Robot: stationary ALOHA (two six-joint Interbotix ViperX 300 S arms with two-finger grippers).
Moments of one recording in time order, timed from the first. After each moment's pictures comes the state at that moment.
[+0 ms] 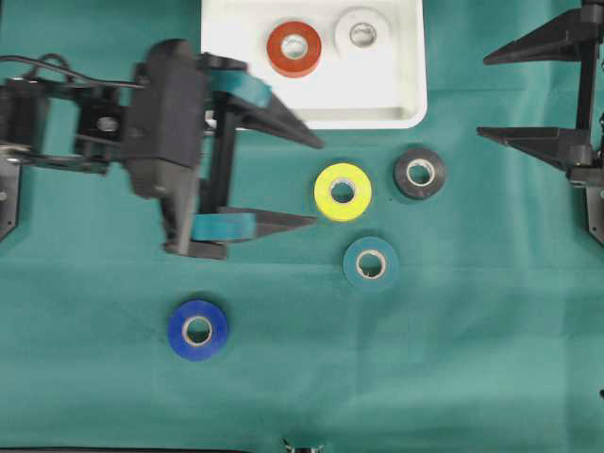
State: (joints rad) left arm -0.09 -0.25 0.39 -0.01 0.19 0.09; right arm -0.06 -0.84 0.82 -0.22 0.42 0.27
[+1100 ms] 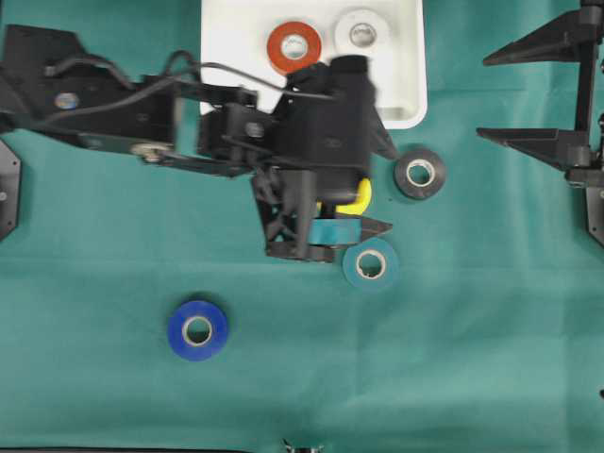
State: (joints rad) left arm -0.07 0.03 0.02 -0.01 0.58 0.06; right arm -0.06 -0.84 0.82 -0.23 0.42 0.26
